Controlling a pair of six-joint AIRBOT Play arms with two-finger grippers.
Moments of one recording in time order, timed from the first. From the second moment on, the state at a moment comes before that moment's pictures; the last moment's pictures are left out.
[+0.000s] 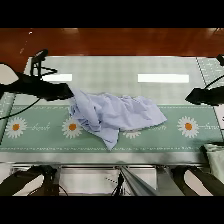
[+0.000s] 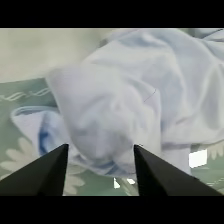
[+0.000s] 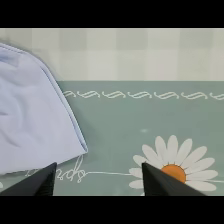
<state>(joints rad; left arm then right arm) -0.08 -1.09 1.07 1.18 -1.23 -1.55 -0.26 -0.99 1.04 -1.32 1.30 1.34</state>
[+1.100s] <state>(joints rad) -0.01 -1.27 0.63 0.80 -1.04 -1.32 -0.26 -1.15 1.04 -1.28 1.23 1.28</state>
